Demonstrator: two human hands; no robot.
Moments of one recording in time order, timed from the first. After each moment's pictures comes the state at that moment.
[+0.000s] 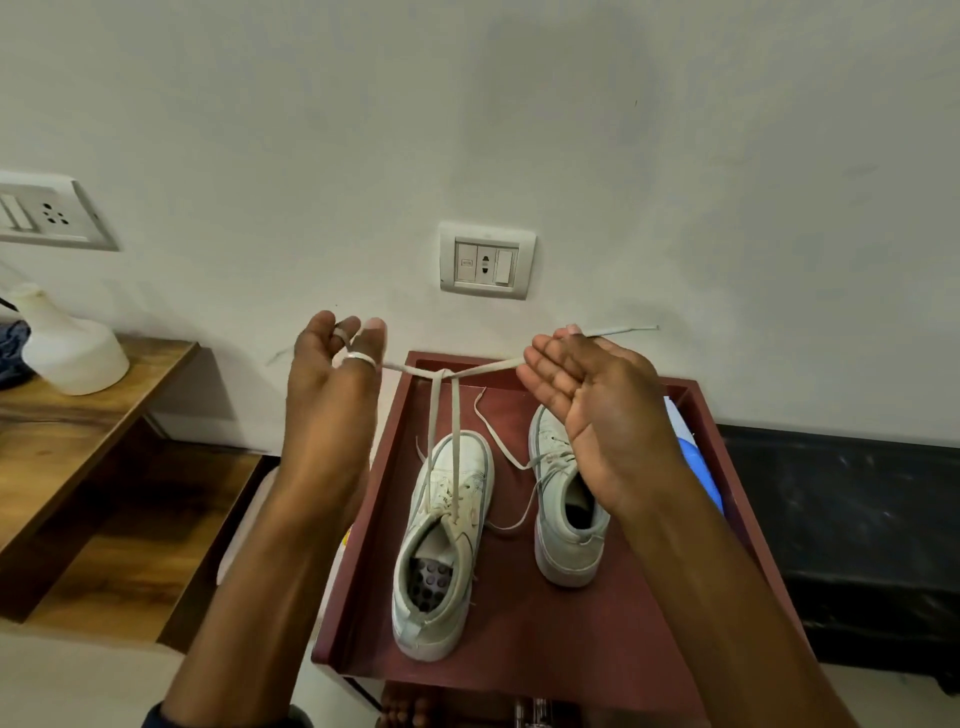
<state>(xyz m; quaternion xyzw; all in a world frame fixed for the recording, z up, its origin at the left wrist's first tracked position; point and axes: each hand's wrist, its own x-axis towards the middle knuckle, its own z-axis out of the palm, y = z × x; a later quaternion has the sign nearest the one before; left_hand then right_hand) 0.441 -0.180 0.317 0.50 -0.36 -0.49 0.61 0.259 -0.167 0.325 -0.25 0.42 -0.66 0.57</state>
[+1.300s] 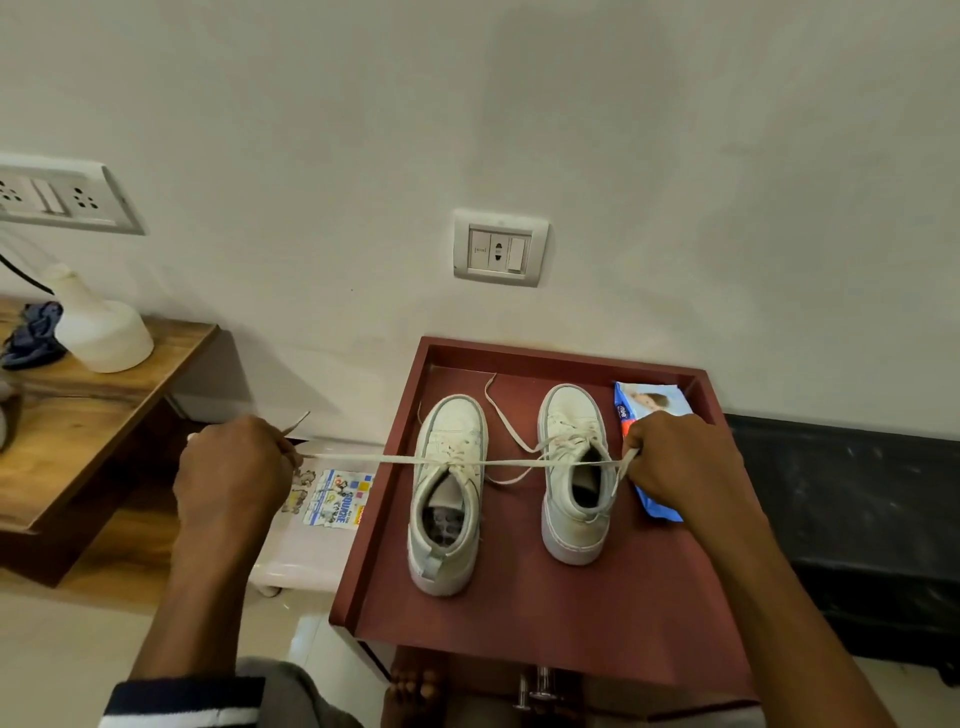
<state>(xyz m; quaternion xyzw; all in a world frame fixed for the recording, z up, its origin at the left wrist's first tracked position) 0.541 -0.177 0.243 0.82 -0.56 -0.03 0.13 0.172 -0.151 0.250 -0.61 0.79 0.00 -0.01</state>
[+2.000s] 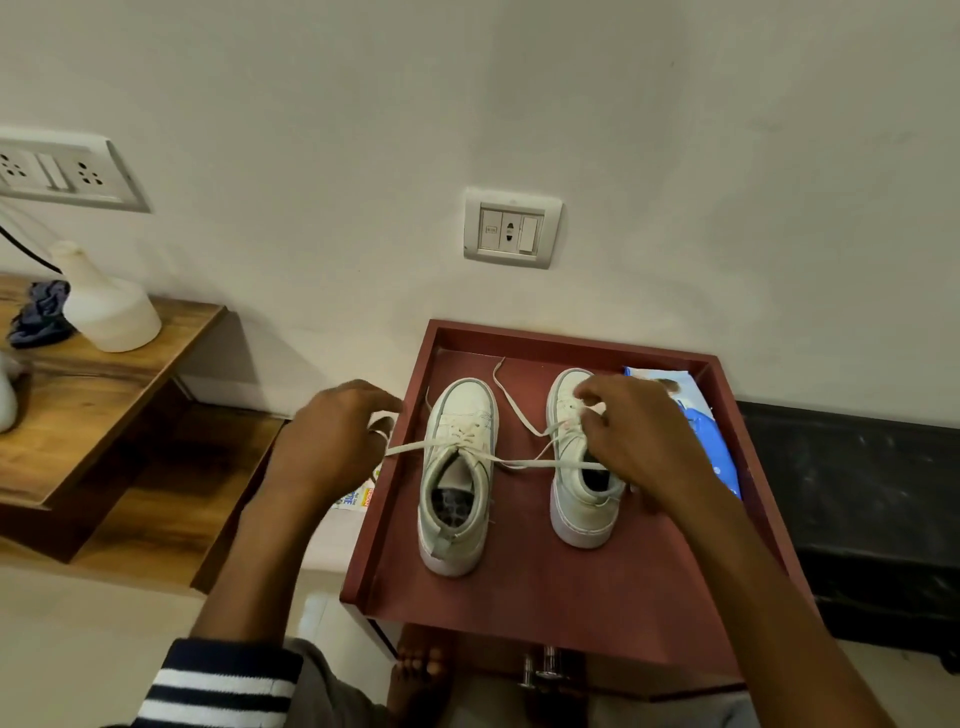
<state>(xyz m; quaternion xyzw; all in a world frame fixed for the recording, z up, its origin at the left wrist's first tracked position) 0.506 -0.182 0.246 0.61 -0.76 -0.13 0.18 0.218 -0.158 0.260 -0.67 0.71 -0.18 0.08</state>
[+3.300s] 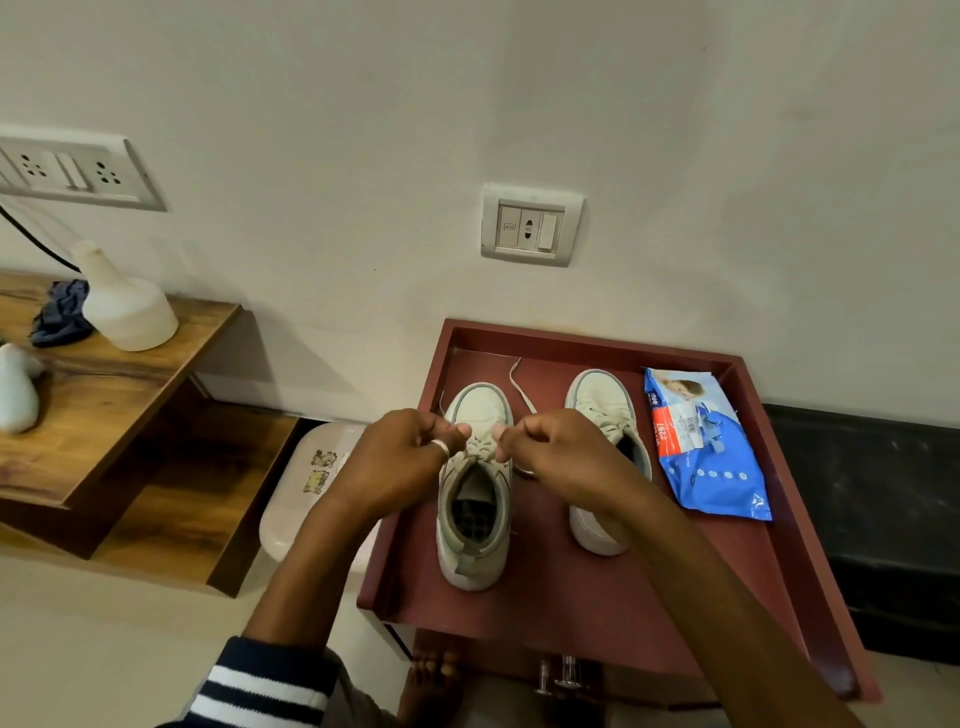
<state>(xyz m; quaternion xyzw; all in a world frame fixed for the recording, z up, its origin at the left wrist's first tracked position) 0.475 -0.174 0.238 0.60 -0.66 -0.39 0.23 0.282 -0.155 0.251 -0.63 0.62 -0.24 0.40</state>
